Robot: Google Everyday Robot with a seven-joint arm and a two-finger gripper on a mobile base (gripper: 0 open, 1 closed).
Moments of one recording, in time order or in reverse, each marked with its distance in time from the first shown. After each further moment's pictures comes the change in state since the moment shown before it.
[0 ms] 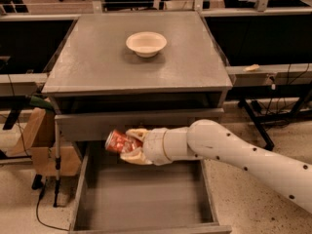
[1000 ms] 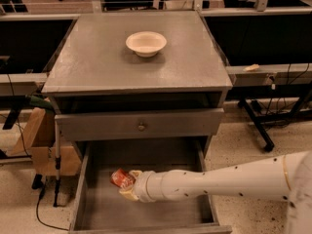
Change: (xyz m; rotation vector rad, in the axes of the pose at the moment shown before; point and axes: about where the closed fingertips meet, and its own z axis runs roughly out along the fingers) arm 0.163 0.075 0.125 0.042 0.169 0.356
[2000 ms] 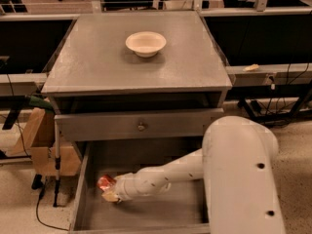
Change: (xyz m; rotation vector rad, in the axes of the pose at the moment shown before) arm 0.024 0.001 0.135 -0.075 0.071 0.143
